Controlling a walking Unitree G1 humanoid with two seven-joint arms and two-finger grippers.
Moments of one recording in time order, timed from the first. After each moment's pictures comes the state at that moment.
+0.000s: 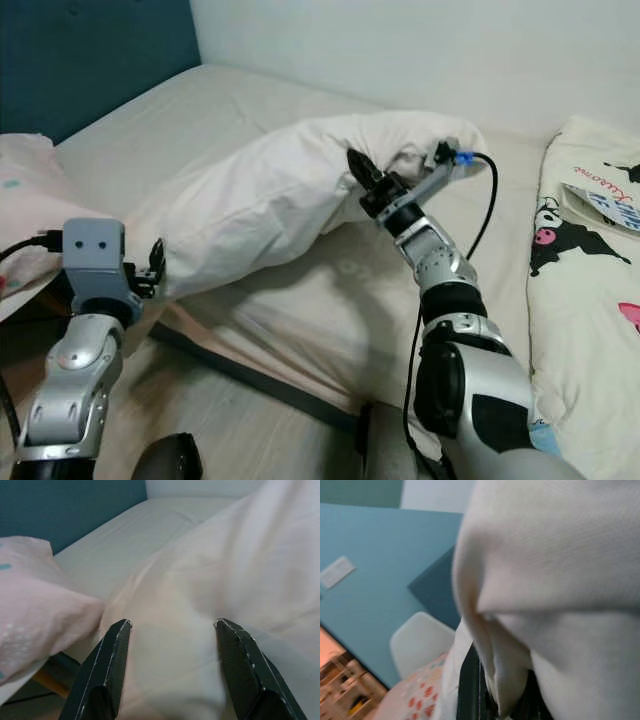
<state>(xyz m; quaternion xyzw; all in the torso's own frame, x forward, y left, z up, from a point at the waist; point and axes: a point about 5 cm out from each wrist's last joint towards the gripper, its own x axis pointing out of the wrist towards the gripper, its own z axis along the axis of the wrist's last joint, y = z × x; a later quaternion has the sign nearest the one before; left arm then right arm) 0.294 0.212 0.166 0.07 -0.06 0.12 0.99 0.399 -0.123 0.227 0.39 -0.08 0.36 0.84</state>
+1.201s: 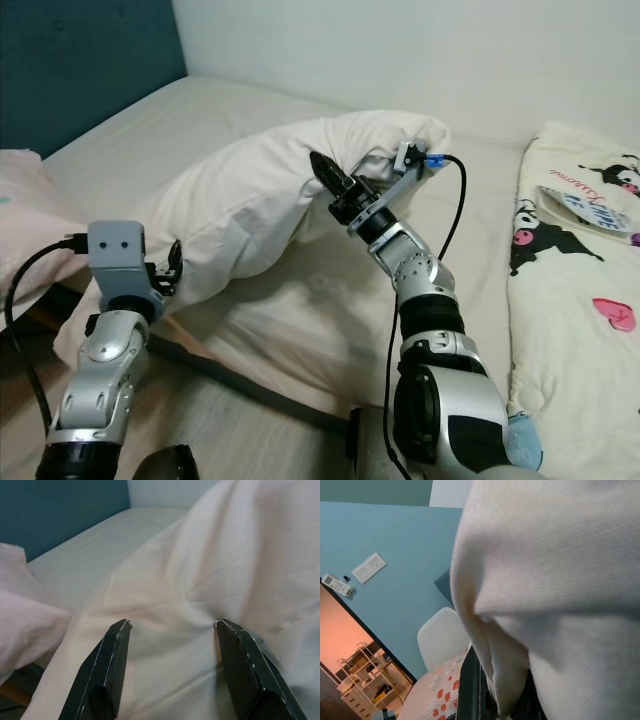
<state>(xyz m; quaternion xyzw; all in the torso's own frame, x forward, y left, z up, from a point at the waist) 0.303 0.197 0.158 0.05 -0.07 0.10 0.99 0.387 -0.103 0.222 0.40 -0.07 0.41 0.82</state>
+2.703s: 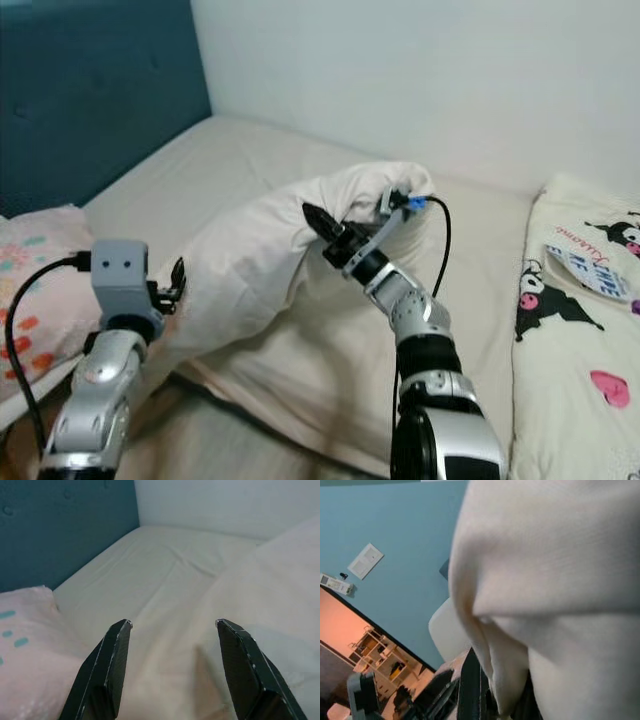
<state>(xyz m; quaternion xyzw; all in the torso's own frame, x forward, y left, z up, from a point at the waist) 0.286 0.196 0.144 0.05 -0.05 0.09 0.99 0.362 -0.095 0.164 0.40 0.02 0.40 0.82</state>
